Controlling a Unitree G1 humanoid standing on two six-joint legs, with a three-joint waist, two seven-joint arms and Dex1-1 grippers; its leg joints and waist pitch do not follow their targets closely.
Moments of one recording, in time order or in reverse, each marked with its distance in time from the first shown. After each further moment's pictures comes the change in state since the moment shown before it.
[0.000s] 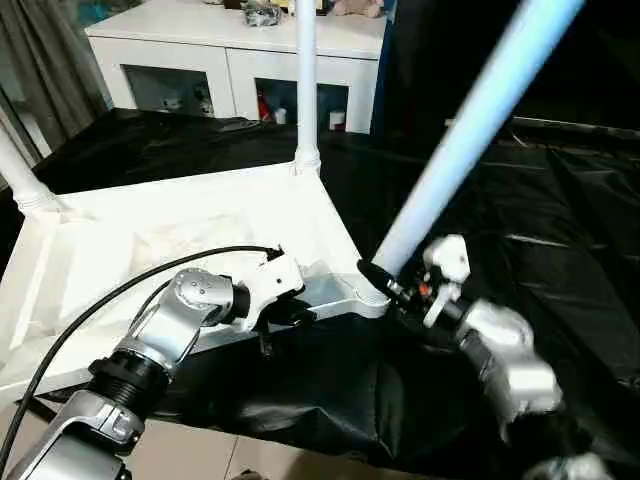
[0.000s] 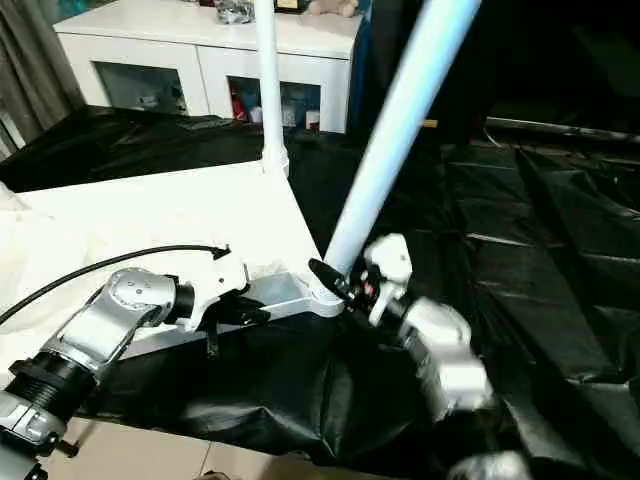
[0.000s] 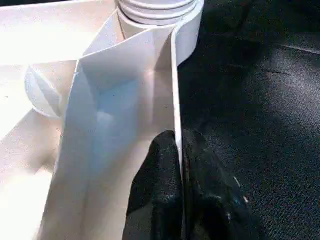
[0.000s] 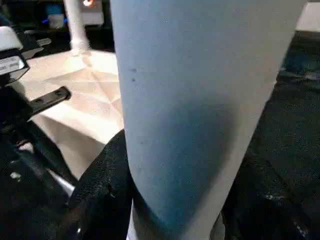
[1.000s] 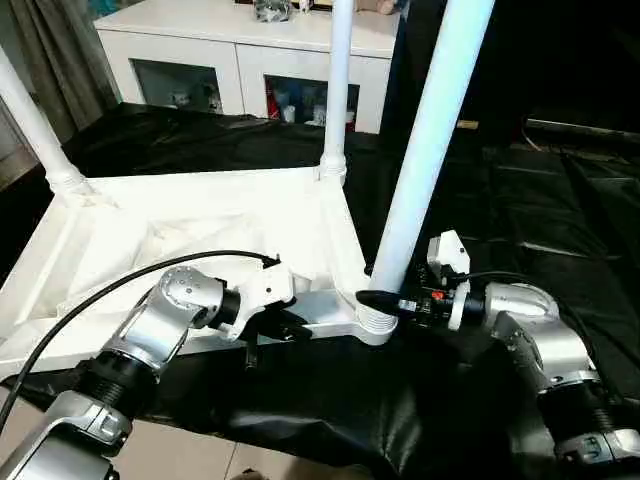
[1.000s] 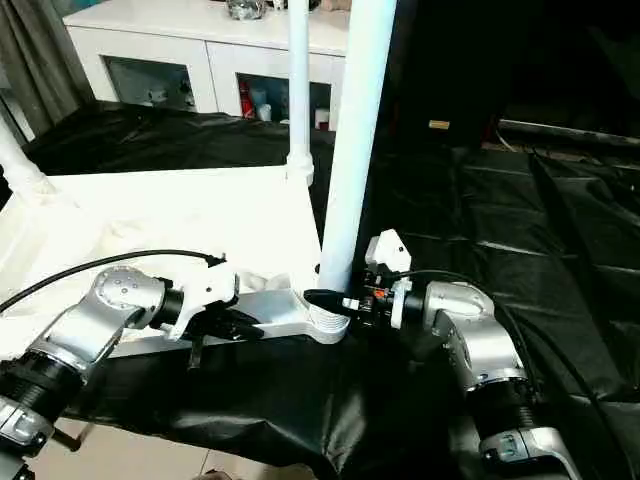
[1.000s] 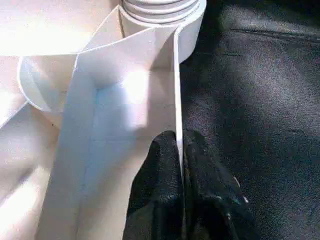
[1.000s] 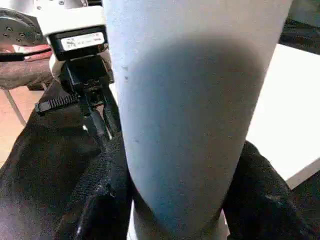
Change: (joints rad) left arm 0.006 0.030 0.001 0.014 -0.015 -0.069 -0.174; right arm -0.039 -0.114 0.047 -0.007 0.040 0.132 0.338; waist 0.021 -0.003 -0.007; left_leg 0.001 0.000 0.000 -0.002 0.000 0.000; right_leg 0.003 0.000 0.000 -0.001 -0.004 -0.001
